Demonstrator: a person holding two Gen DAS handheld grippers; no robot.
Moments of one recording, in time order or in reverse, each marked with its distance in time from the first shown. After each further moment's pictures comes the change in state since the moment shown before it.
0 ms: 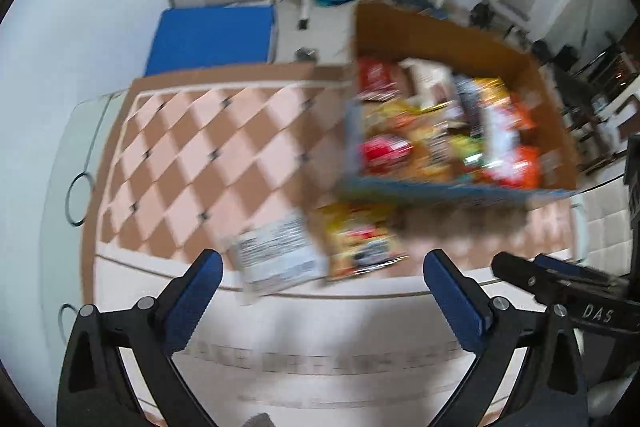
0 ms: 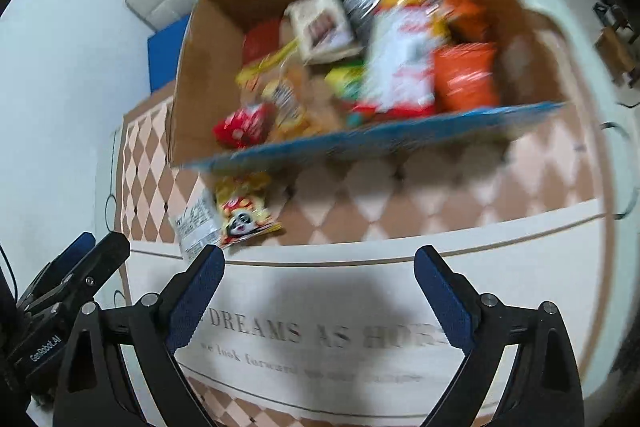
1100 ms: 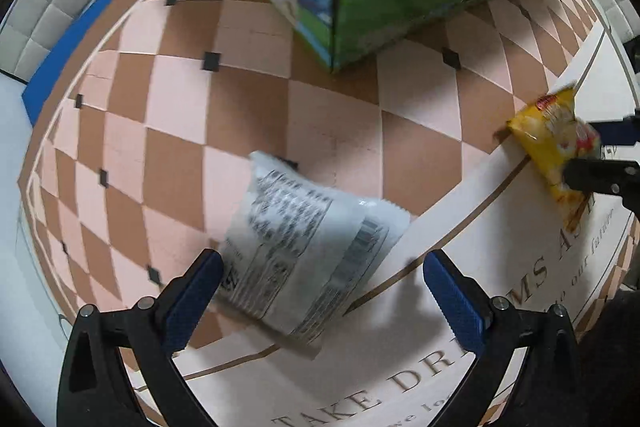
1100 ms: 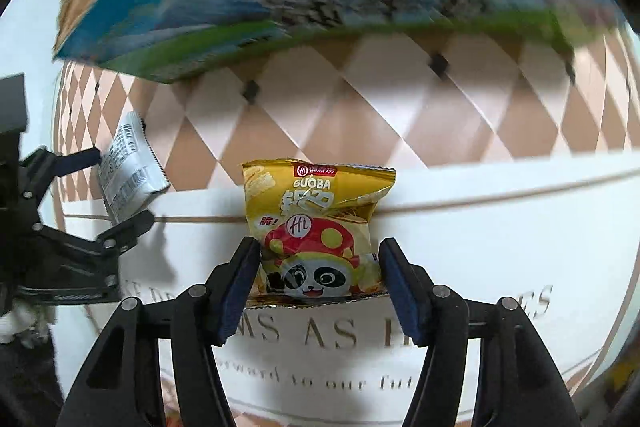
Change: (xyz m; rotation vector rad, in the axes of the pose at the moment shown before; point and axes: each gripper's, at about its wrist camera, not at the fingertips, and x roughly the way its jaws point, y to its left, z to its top) left arm 0.148 -0.017 -0.017 0.644 0.357 -0.060; right arm 0.110 -0.005 -0.049 0.053 0.204 -0.108
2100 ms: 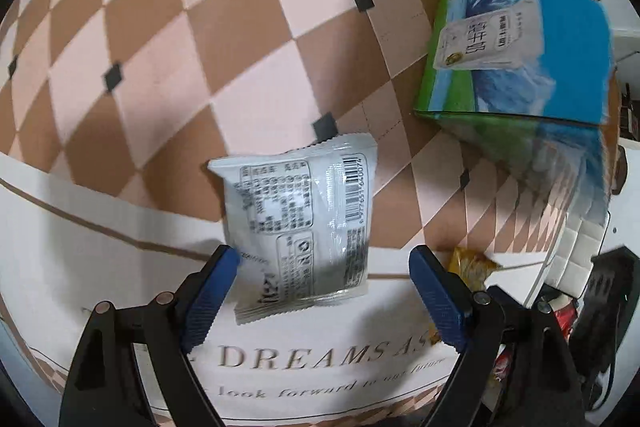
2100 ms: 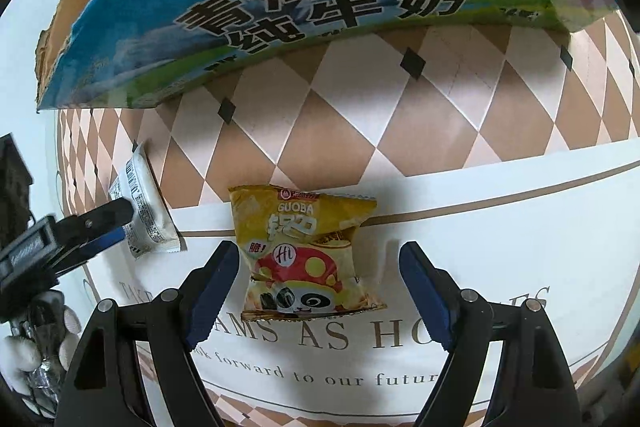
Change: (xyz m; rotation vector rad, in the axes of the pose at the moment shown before) left arm 0.018 0.058 -0.043 -0.858 0.036 -0.408; right arm -0.004 -0.025 0.026 0.055 0.033 0.032
